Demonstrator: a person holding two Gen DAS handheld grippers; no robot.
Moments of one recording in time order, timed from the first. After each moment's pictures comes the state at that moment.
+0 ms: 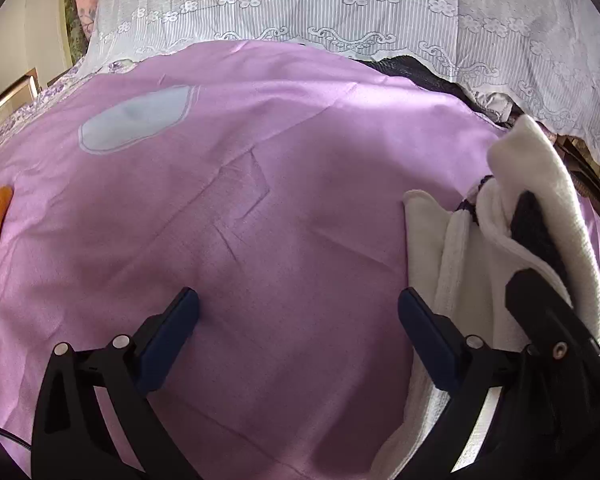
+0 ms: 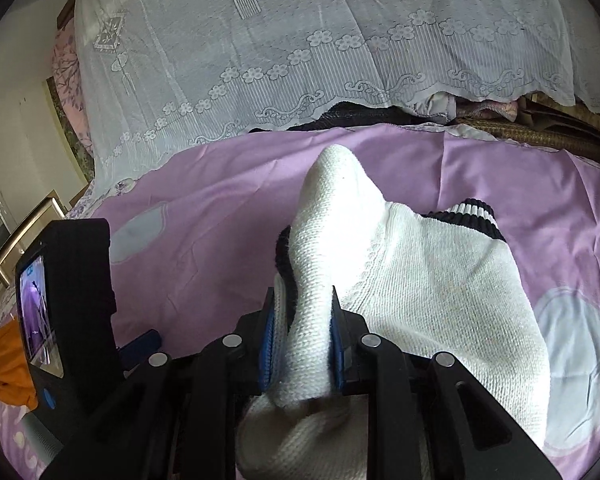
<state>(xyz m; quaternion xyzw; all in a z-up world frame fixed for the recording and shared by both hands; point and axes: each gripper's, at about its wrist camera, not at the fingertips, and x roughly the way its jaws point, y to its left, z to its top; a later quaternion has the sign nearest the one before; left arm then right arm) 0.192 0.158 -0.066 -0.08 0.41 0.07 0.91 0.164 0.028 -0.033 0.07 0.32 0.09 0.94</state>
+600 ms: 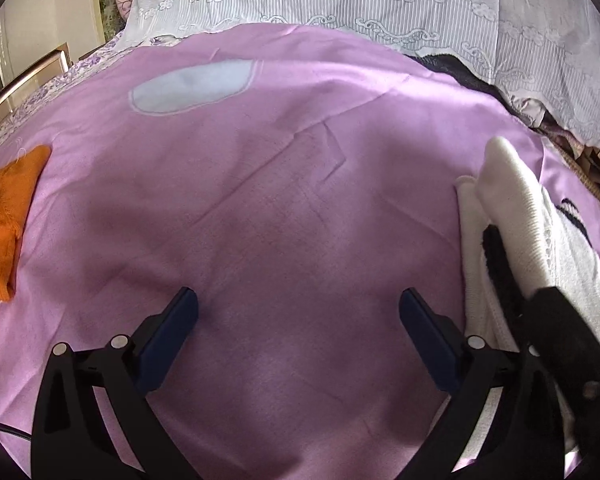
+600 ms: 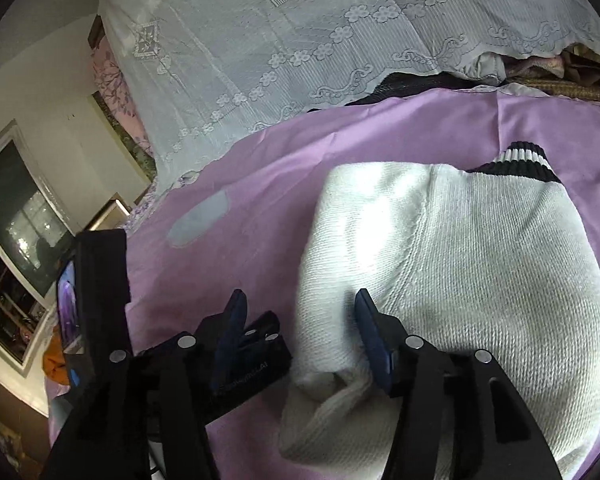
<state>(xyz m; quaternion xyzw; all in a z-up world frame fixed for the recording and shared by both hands) 0.170 0.187 -0.071 -0.11 0.43 0.11 0.89 0.154 0.017 -0.049 0.15 0.33 0.23 0.90</state>
